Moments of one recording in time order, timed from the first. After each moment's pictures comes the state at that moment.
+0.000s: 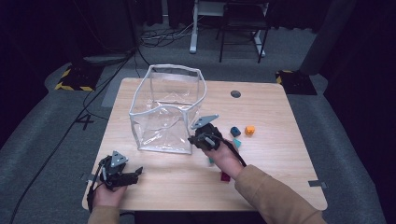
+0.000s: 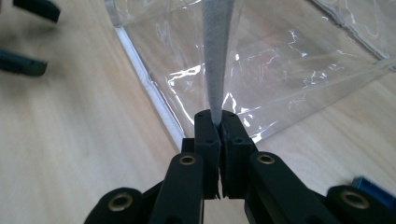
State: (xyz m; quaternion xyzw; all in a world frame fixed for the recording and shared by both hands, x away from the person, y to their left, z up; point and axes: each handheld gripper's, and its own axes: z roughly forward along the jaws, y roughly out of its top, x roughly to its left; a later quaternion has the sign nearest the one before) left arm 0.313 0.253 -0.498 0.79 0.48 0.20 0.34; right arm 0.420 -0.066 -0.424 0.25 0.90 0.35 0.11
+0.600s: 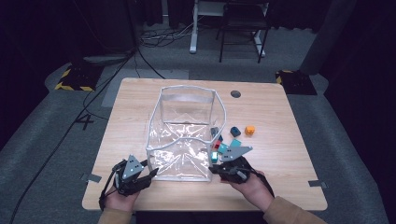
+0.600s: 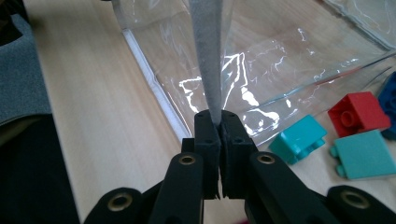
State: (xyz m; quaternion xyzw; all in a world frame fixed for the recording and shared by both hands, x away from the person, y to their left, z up) left arm 0.284 0.199 -0.463 0.81 0.38 0.20 0.40; right arm 0.328 -0.147 -0.432 0.23 0.89 0.38 0.08
